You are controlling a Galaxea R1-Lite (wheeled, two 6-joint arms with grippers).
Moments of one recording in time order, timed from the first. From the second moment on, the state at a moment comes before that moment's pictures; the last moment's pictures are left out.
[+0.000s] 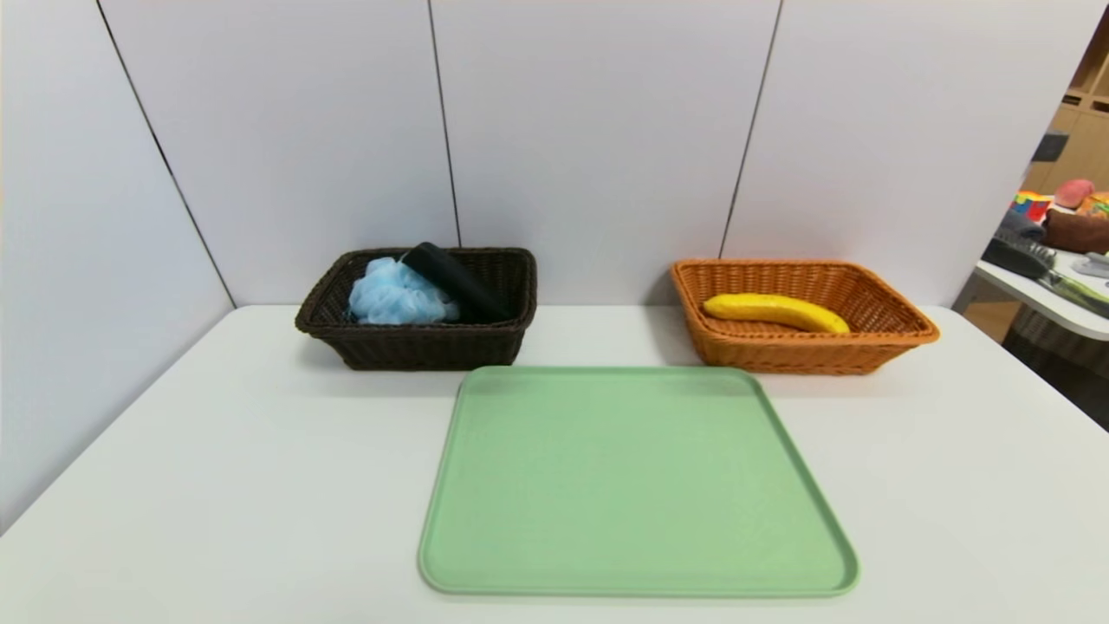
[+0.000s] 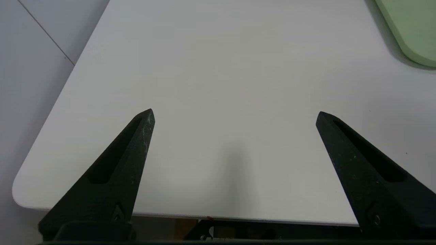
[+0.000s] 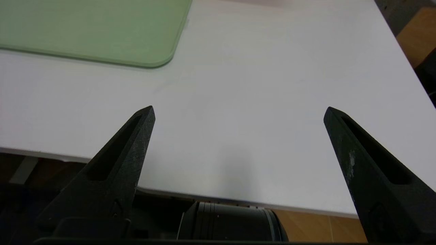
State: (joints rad) left arm 0.00 0.07 -0.36 0.53 0.06 0.01; right arm 0.00 0.04 -0.57 0.76 0.05 -0.12
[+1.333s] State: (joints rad) left arm 0.00 0.00 -0.03 0.06 -0.02 0.06; right arm 0.00 0.00 -0.01 0.01 0.03 -0.10
